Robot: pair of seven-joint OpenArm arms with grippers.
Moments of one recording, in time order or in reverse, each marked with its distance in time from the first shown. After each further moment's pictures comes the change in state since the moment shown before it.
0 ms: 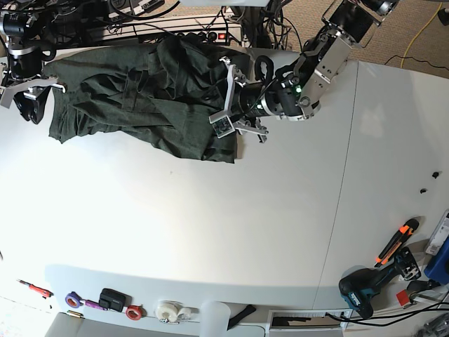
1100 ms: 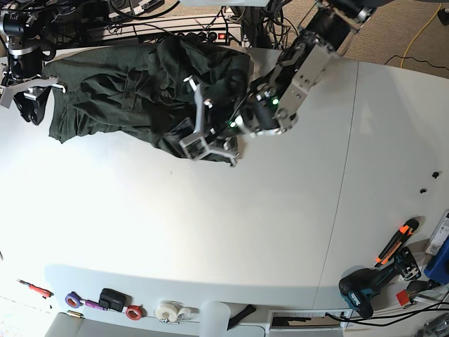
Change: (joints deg) left arm -4.7 9.6 0.0 -1.7 1.6 1.0 -8.0; right arm 0.0 0.0 0.0 0.0 1.2 0.0 0.0
